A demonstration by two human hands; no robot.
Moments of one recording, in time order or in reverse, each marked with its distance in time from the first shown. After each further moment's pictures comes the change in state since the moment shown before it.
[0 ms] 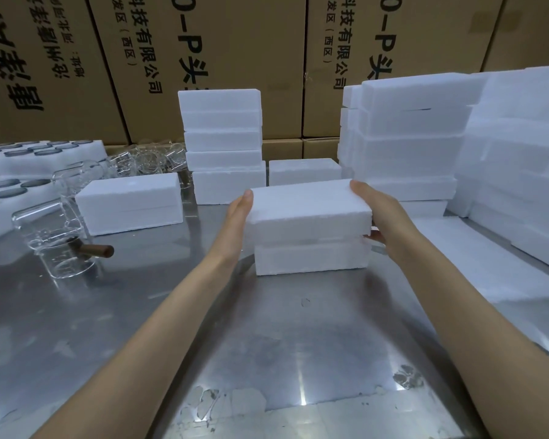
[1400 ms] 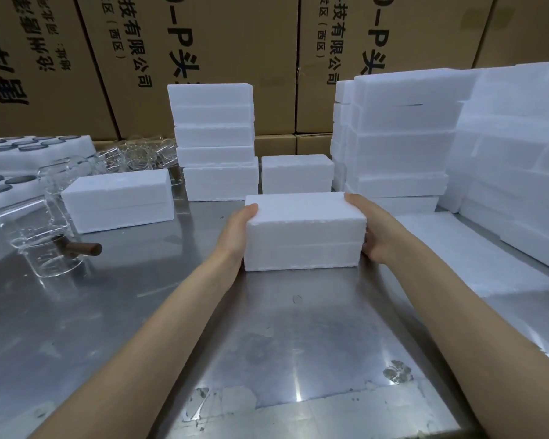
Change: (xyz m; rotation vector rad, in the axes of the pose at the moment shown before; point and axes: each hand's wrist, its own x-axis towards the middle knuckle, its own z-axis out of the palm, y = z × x) left_hand -0.005 -0.001 0.018 -0.050 0.088 -0.205; right_hand 0.004 0.018 -0.006 0.159 -0.118 0.216
